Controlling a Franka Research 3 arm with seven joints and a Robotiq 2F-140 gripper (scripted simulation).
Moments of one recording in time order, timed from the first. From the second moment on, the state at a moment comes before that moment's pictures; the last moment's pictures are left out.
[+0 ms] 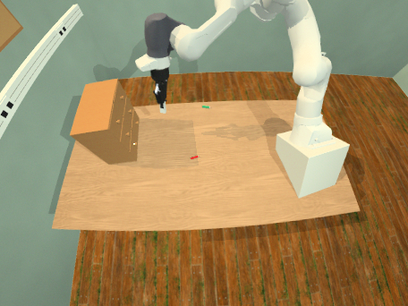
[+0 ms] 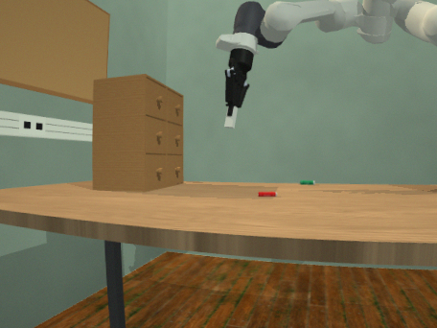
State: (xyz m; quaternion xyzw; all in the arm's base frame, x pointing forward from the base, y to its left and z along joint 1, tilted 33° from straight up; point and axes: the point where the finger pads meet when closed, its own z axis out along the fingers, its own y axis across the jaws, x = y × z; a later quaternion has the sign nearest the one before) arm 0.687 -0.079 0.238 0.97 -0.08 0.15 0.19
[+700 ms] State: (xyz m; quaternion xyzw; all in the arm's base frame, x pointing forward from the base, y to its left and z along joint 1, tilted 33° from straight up) arm 0.667 -0.093 0.267 0.97 -0.02 0.11 0.23
